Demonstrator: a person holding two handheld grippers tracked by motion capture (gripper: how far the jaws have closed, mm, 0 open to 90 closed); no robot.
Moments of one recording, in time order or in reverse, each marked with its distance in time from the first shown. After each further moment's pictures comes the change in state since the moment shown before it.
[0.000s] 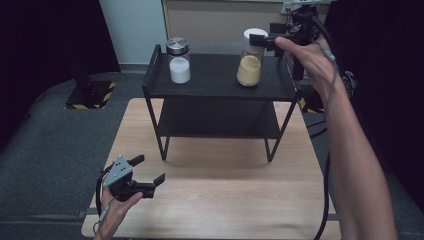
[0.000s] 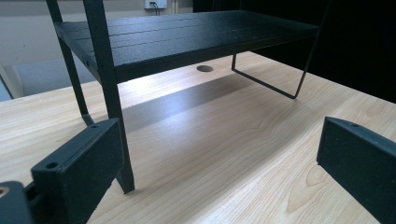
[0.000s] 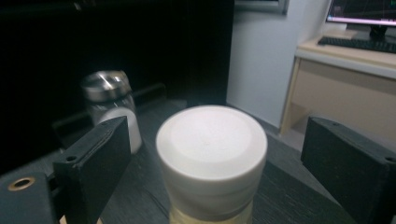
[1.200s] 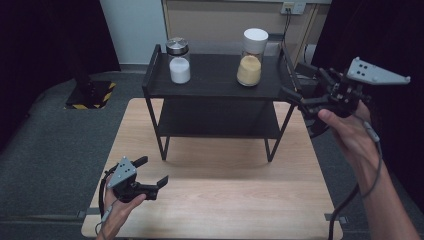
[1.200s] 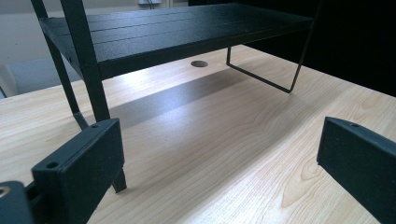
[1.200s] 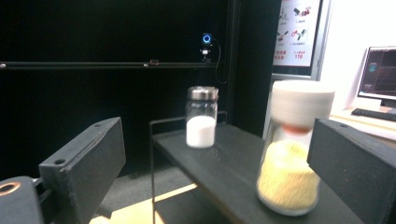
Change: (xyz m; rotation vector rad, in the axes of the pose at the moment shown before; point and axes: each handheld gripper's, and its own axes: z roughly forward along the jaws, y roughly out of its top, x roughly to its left) left arm -0.004 0.001 0.004 0.019 -0.012 0.012; right arm 0.036 -0.137 -0.093 -0.308 0.156 -0.077
